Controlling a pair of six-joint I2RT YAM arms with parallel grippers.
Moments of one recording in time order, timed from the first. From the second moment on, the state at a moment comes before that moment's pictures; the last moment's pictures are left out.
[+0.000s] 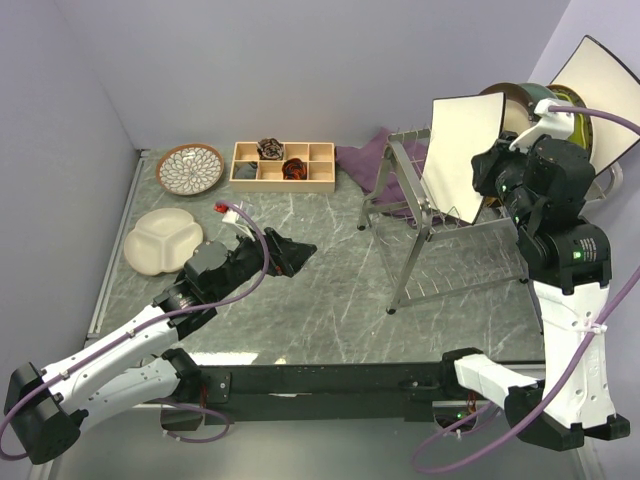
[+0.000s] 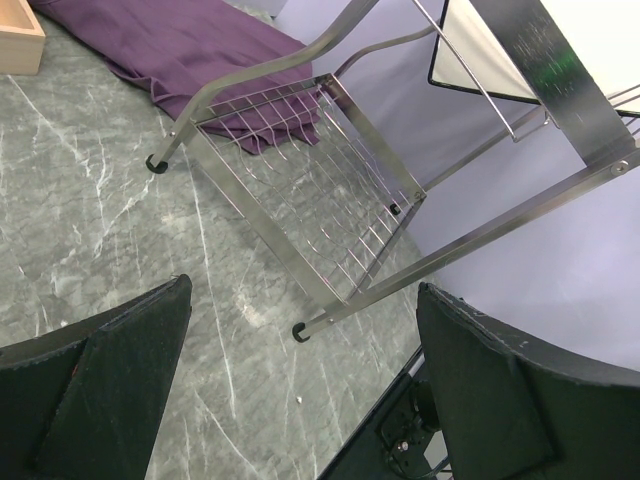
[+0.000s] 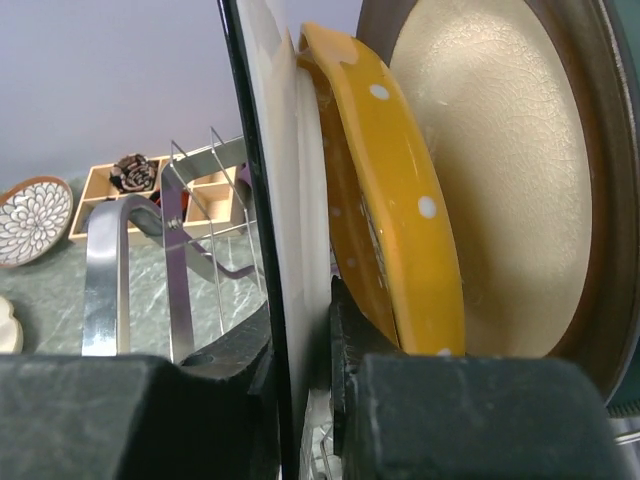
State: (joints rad) left arm -0.78 0.85 0.62 0.21 0.01 -0.69; right arm 0.17 1.07 1.74 -0.88 0.17 0.22
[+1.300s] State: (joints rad) left arm -0.78 0.85 0.62 0.19 -0.01 -0.69; right arm 0.18 1.08 1.96 -0.69 0.19 0.19
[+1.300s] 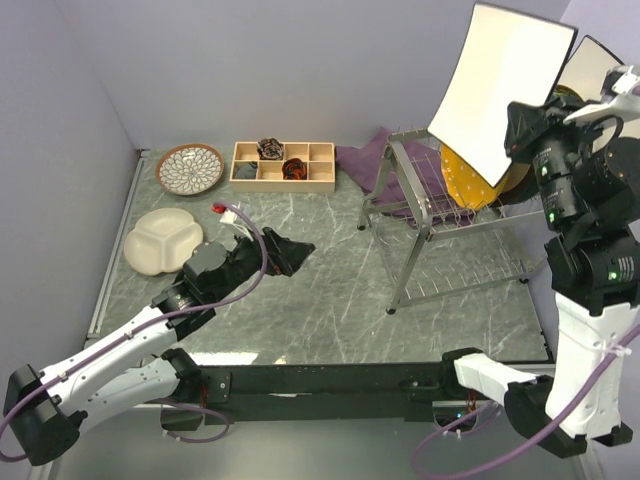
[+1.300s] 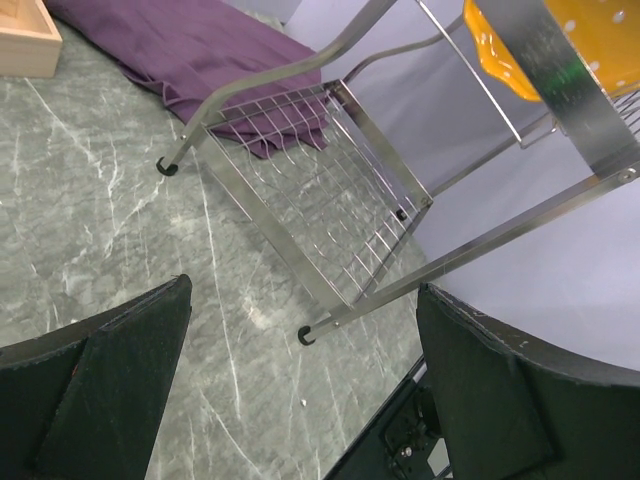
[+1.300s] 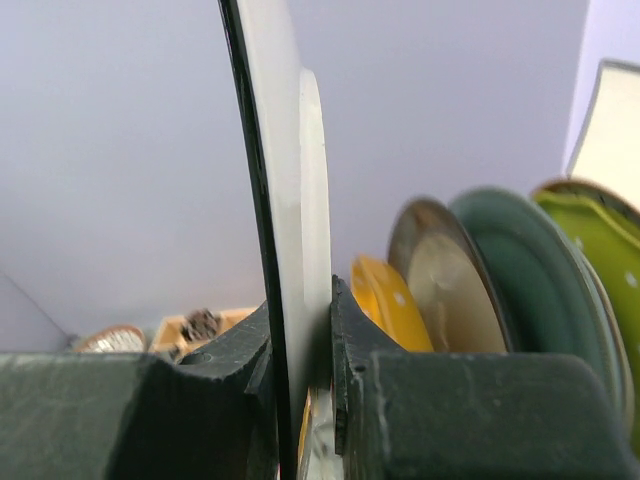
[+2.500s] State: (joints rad) left arm -0.78 0.41 0.76 -0.22 0.00 -0.73; right arm 0.43 1.21 1.75 -0.37 -0.44 0.61
